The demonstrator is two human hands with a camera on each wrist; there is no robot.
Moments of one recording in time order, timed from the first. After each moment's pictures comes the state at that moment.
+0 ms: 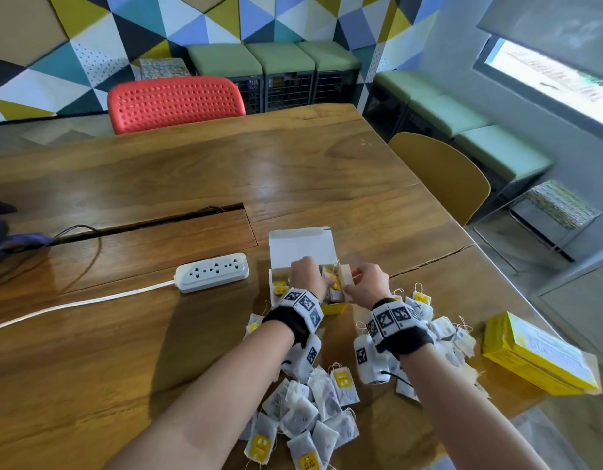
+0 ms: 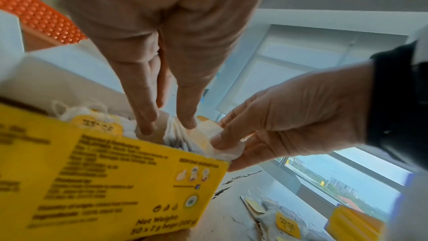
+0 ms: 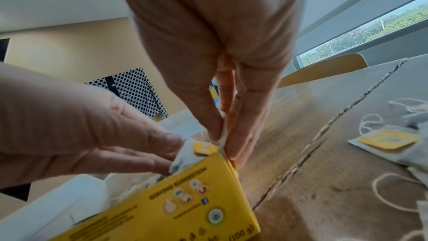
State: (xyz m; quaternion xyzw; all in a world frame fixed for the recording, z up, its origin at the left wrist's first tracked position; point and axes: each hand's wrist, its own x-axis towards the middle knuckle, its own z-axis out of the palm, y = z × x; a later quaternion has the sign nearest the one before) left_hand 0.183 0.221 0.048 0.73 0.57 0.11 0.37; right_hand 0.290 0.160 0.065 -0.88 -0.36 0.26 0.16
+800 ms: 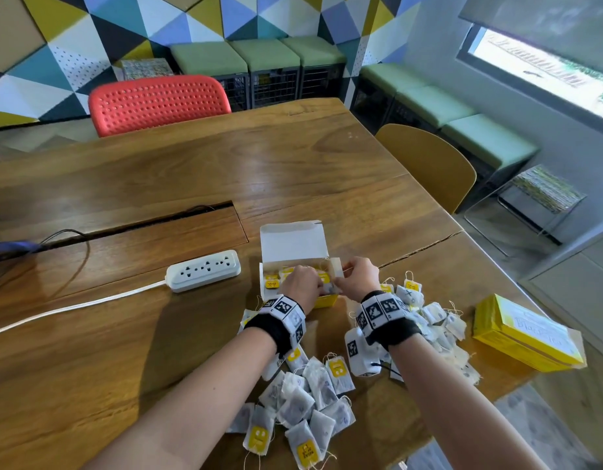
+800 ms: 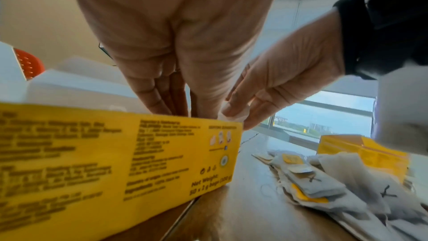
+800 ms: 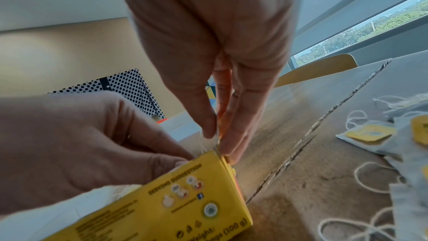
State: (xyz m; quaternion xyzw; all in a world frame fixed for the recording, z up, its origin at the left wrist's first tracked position) left_hand 0.168 0.209 0.025 0.88 0.41 0.04 0.26; right_hand 0.285 0.151 0.065 -0.88 -0.36 0.25 0.19
